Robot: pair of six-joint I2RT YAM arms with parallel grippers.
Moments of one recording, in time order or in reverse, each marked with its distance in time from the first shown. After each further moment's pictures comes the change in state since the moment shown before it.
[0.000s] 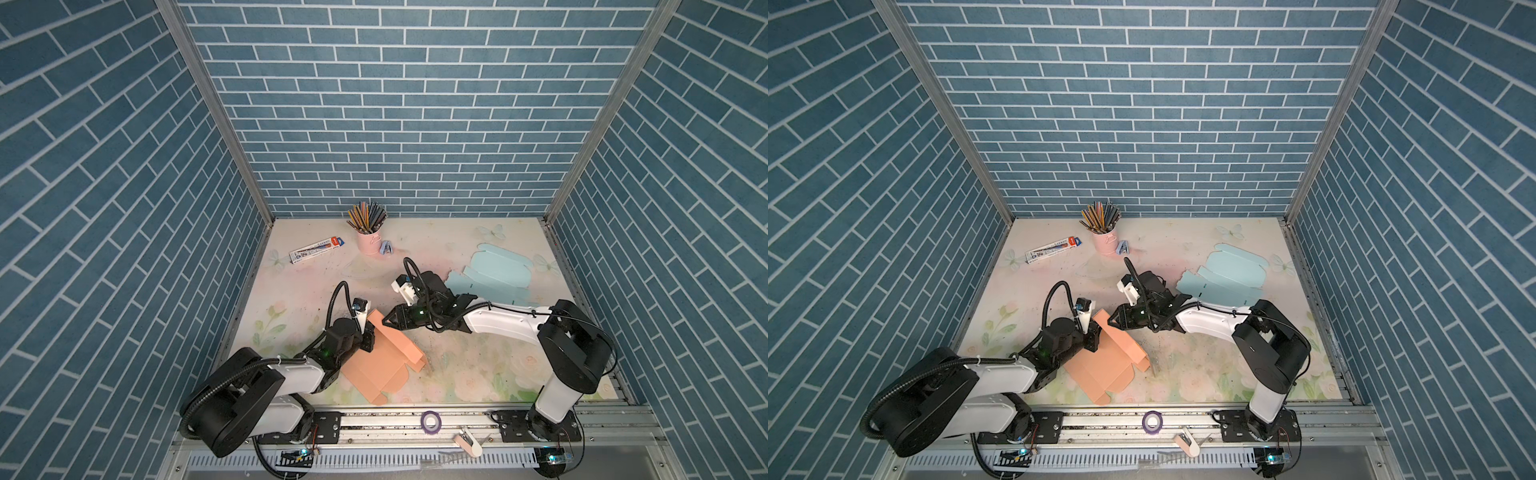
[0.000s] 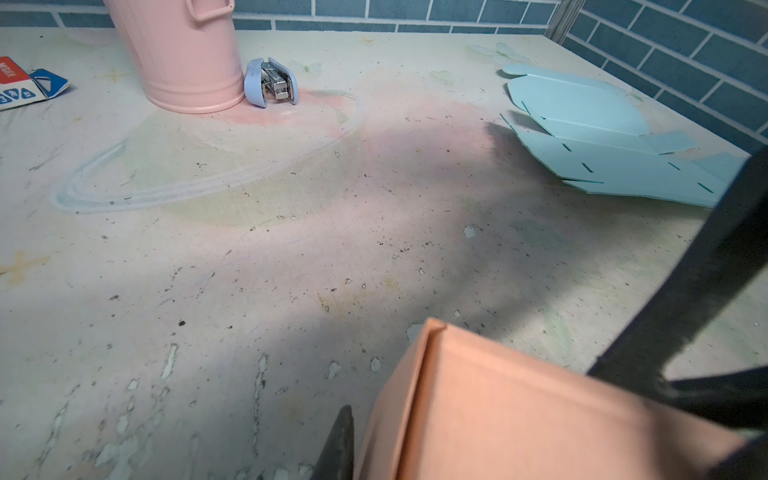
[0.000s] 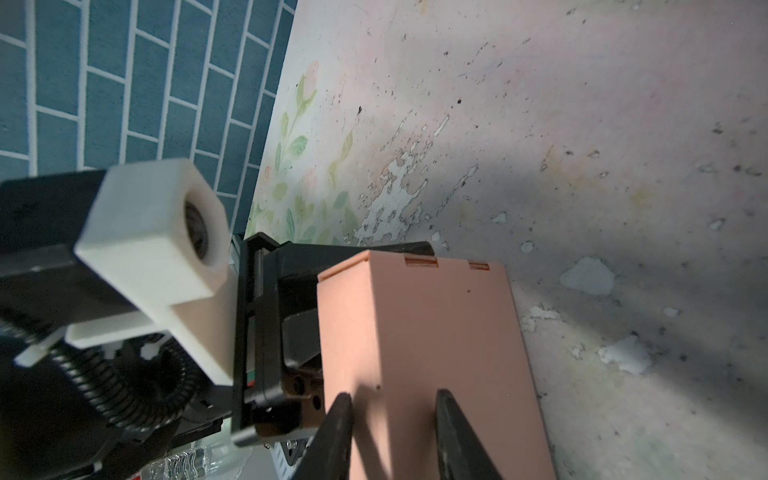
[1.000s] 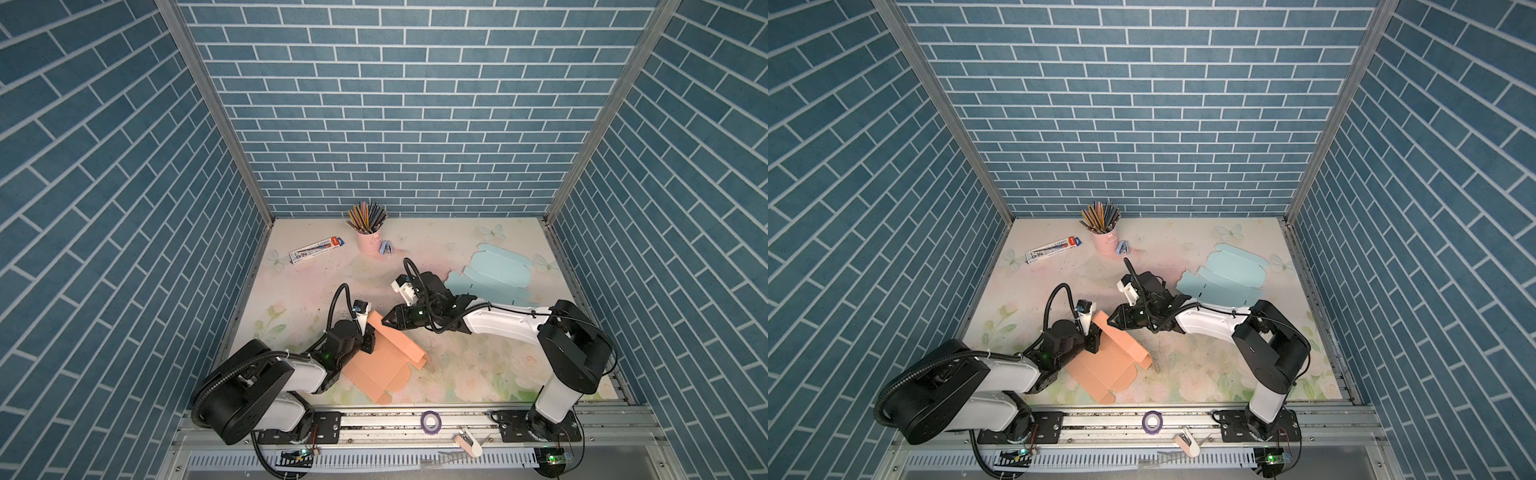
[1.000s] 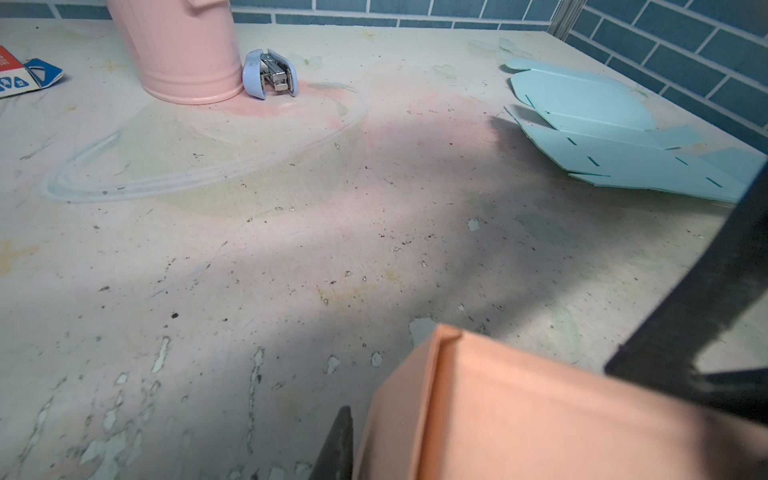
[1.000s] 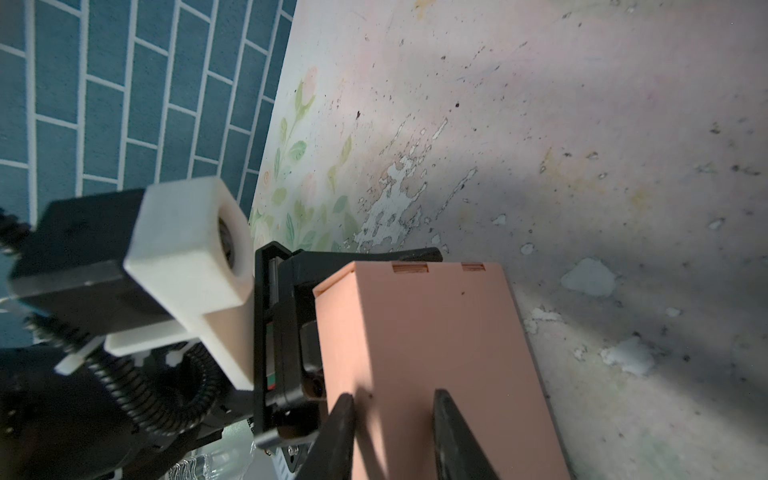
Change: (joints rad) left arm -0.010 0.049 -0.020 0.072 -0.011 -0.005; right arm 0.006 -0.001 0.000 0.006 0.019 0.017
